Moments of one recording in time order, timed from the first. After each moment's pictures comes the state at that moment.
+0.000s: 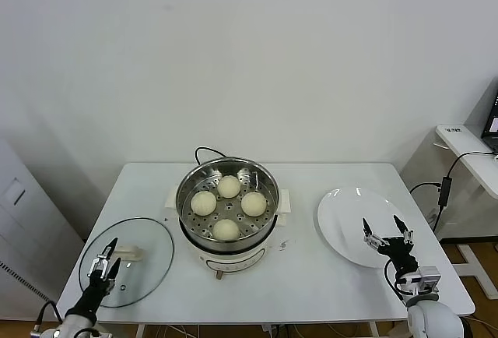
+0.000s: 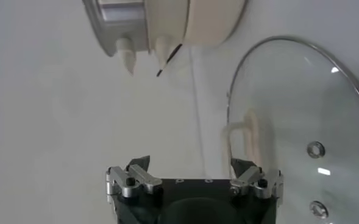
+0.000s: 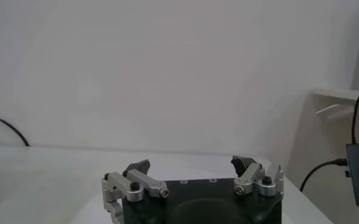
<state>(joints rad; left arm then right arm) 1.53 -1.15 -0.67 -1.66 1.31 -0.12 -0.23 -1.28 1.30 0.82 1.55 0.23 0.10 -0.27</state>
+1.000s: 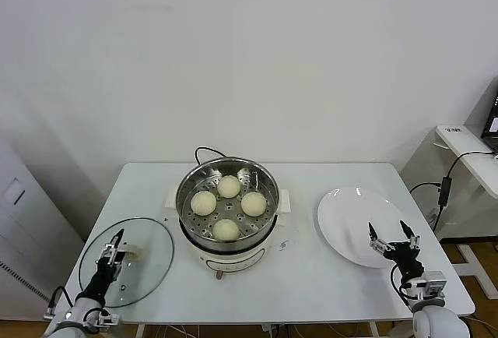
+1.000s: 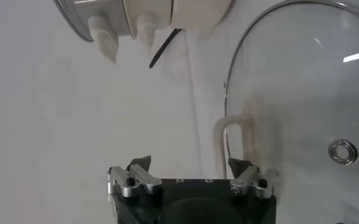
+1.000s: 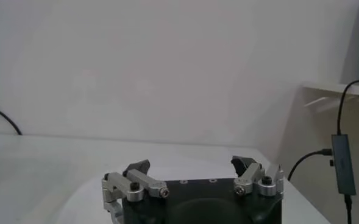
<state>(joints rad) 1.40 -1.18 -0.65 -1.55 1.32 -0.14 -0.22 -1.30 1.30 0.85 1.54 0.22 0.09 -0.27</state>
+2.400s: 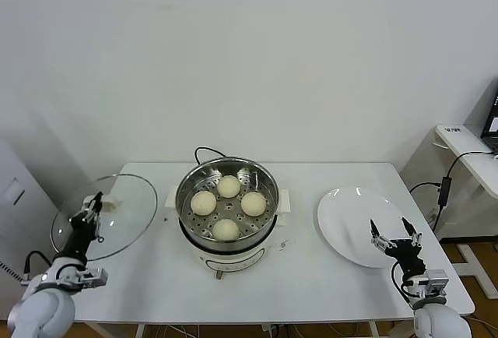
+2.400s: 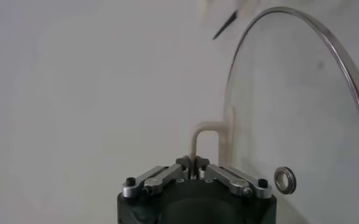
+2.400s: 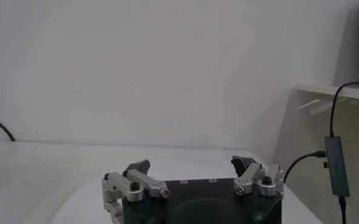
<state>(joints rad) 1.34 -1.08 -0.69 -1.82 1.06 0.03 -0.04 -1.29 1.30 0.85 1.55 0.23 0.10 -0.27</state>
